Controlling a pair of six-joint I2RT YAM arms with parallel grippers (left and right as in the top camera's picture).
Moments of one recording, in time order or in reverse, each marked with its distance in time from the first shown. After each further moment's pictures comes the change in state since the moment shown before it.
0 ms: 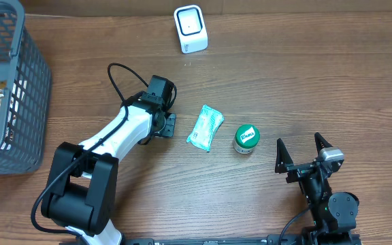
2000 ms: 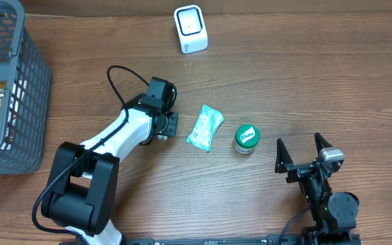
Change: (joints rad) left arm 0.000 0.000 -0.039 0.101 0.053 -0.006; right arm 0.000 0.000 0.000 0.000 0.000 0.000
